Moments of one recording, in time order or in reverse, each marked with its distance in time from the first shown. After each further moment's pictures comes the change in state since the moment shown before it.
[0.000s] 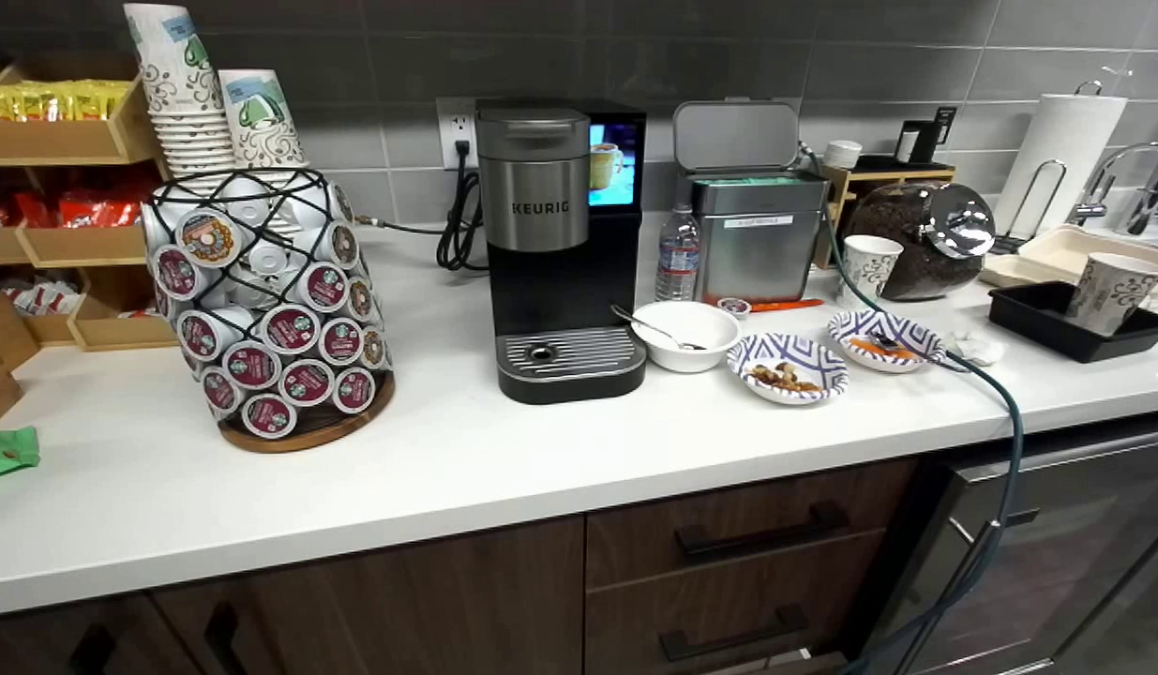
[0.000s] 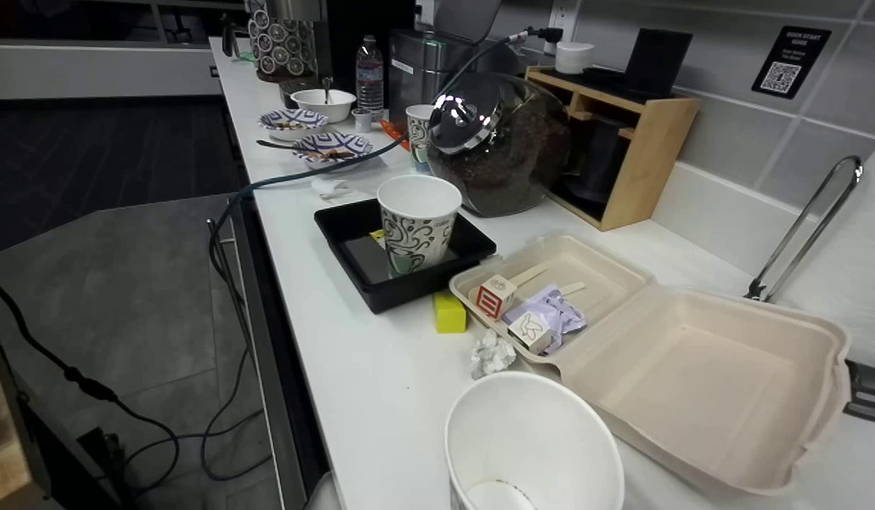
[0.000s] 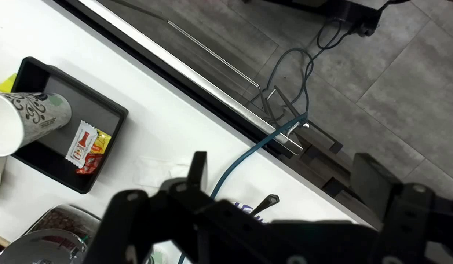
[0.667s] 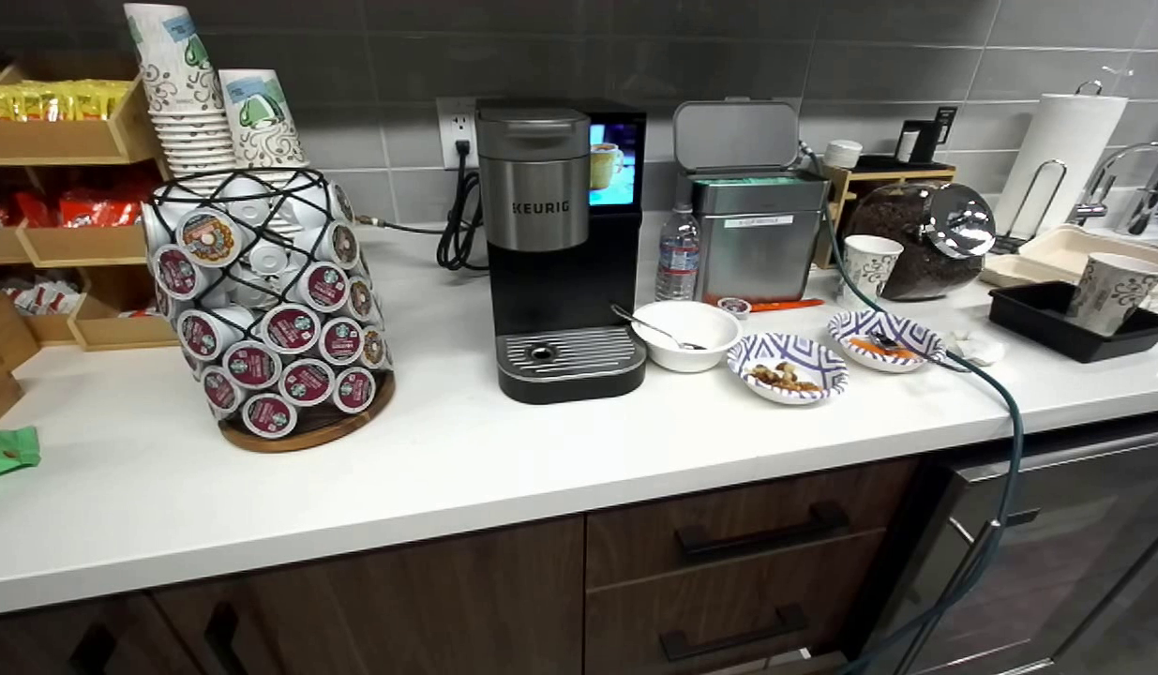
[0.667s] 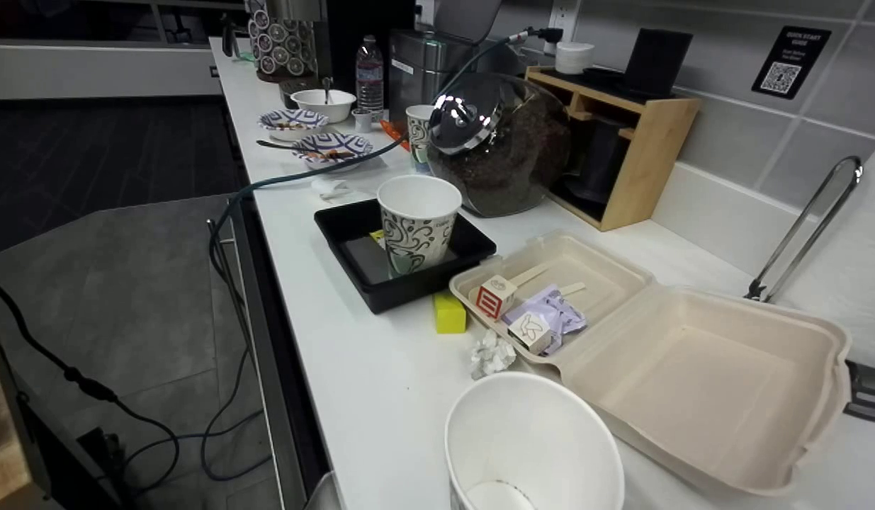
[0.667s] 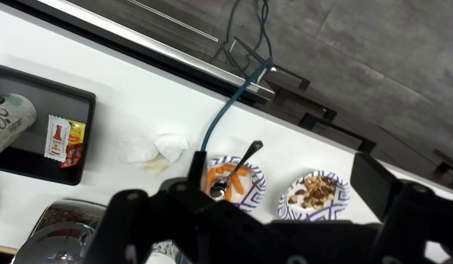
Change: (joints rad) arm -0.006 -0.003 -0.080 0.066 0.182 0.029 0.077
